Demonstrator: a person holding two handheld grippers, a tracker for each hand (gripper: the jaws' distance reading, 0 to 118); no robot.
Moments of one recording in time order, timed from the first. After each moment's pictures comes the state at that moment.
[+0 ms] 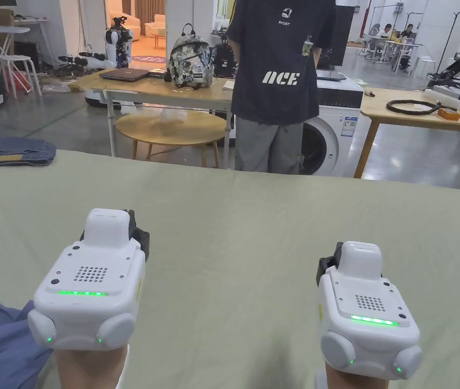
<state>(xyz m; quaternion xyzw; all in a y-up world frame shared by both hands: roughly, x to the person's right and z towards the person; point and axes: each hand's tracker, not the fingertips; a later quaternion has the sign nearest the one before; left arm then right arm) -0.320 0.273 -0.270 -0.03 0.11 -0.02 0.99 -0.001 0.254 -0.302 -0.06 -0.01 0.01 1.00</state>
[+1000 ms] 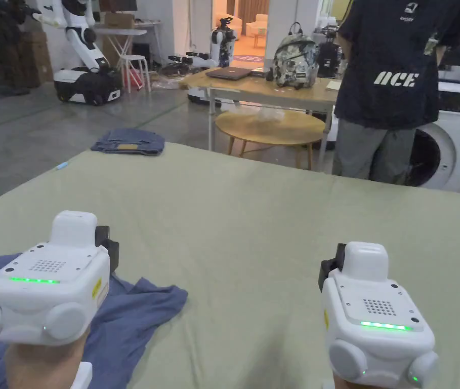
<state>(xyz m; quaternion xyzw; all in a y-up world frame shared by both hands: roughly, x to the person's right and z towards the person) -0.481 0.278 -0.166 -0.15 0.23 0.00 0.96 -0.142 0.255 -0.298 -0.09 0.15 0.01 0.99</state>
